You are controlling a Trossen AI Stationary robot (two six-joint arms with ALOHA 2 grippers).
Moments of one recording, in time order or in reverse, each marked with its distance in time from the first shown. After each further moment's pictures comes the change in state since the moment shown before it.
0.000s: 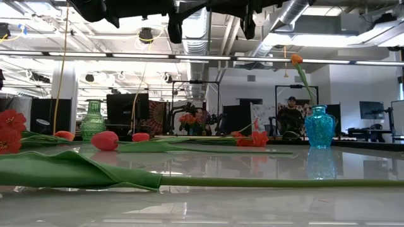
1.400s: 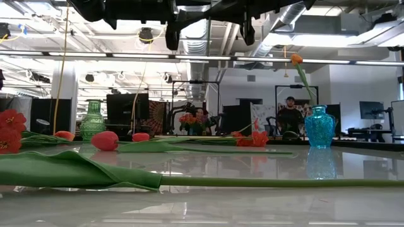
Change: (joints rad) left arm -0.012 0.000 0.000 -0.099 -0.078 0.091; right arm -0.026 0.020 0.000 -0.008 -0.002 0.049
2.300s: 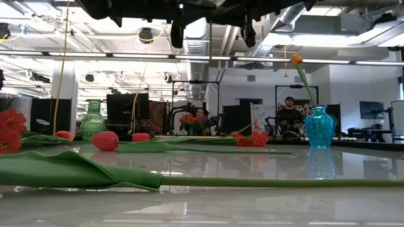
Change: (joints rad) left arm -0.008 0.041 0.058 -0.027 -0.033 0.070; right arm -0.005 0.000 0.000 -0.023 -0.001 -0.008
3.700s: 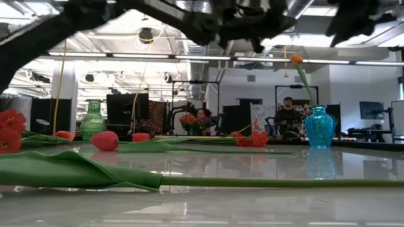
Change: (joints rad) left arm 0.118 0.969 1.242 -0.029 0.053 0.193; right arm 0.084 -0.619 0.000 -1.230 0.328 0.181
